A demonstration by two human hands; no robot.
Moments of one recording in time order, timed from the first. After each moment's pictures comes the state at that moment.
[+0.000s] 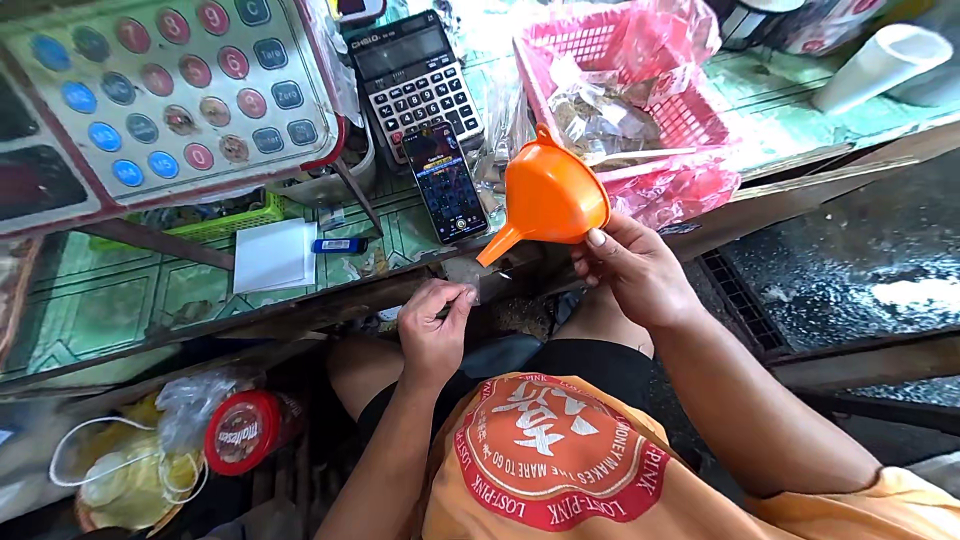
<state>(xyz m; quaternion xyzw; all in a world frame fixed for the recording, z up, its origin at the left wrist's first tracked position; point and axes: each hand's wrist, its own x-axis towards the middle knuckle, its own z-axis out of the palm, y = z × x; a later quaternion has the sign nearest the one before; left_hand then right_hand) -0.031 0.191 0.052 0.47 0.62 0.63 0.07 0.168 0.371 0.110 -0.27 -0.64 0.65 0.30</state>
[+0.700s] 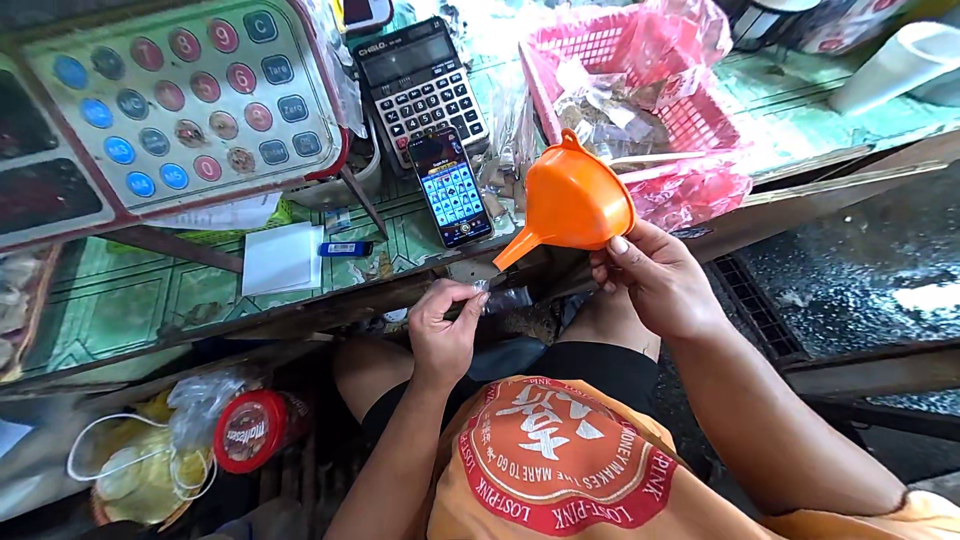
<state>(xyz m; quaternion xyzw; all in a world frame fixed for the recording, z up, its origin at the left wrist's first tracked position) -0.024 0.199 0.053 0.45 0.59 0.66 0.09 0.181 0.373 0.108 -0.28 -0.64 0.64 0.32</state>
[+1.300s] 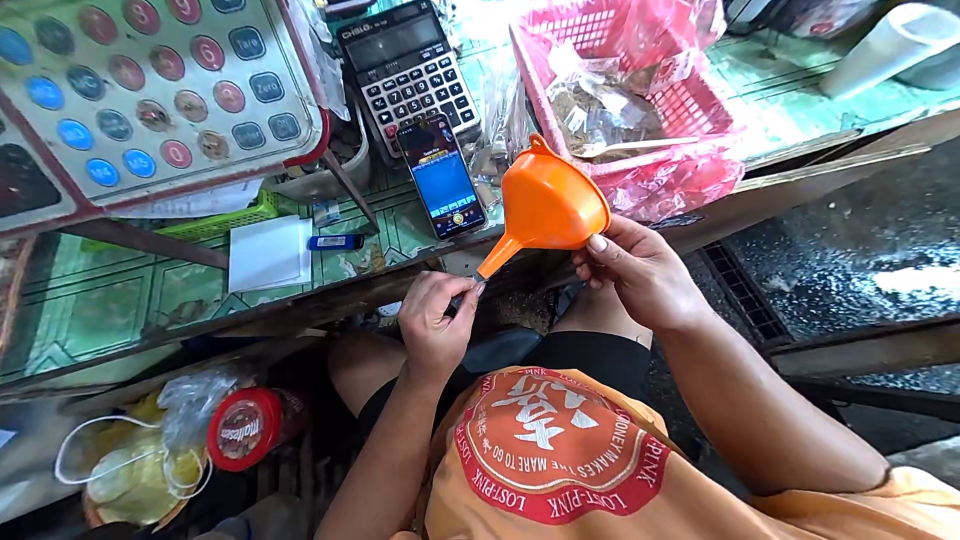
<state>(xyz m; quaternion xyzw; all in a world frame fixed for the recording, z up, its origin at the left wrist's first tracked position) -0.029 0.199 0.053 0.51 0.62 0.60 -0.03 0.177 0.367 0.107 -0.26 -0.64 0.67 0.28</state>
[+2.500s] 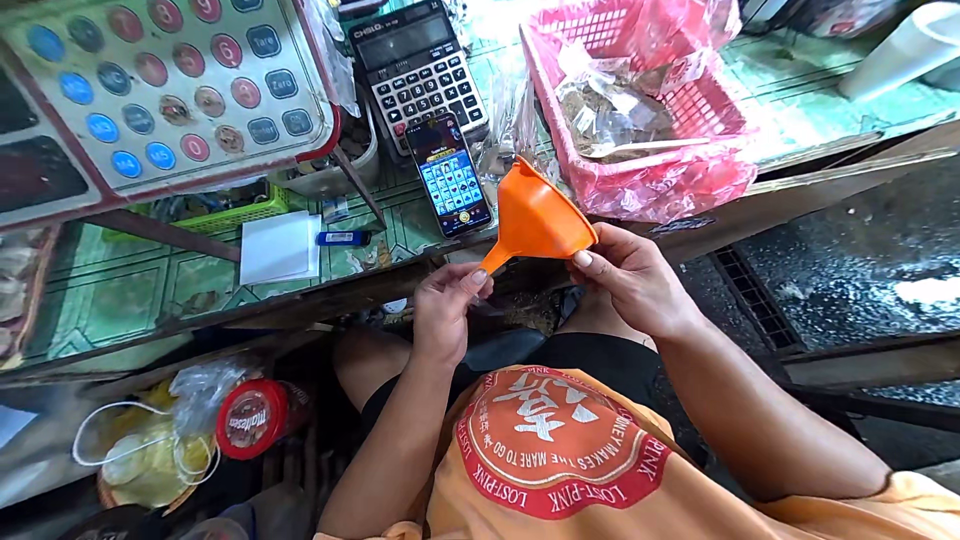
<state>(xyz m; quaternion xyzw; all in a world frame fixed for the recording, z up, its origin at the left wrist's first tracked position) -0.019 0.207 0.064 0.19 0.47 0.76 0.41 0.174 0.360 0.102 -0.25 -0.72 0.59 0.27</state>
